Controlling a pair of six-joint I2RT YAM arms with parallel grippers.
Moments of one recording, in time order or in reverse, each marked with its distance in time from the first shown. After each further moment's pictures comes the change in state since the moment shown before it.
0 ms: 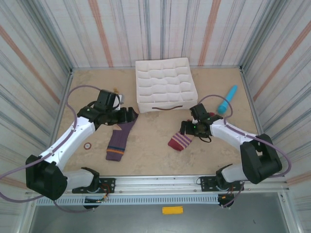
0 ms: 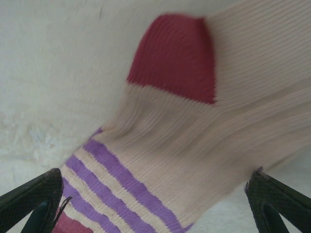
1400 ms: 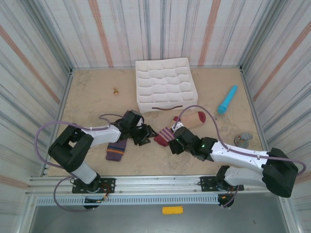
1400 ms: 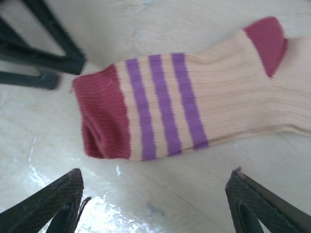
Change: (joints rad) left arm -0.254 0.362 -0.305 0.680 0.219 -0.665; right arm 0.550 -0.261 -0.184 0.207 0.342 -0.181
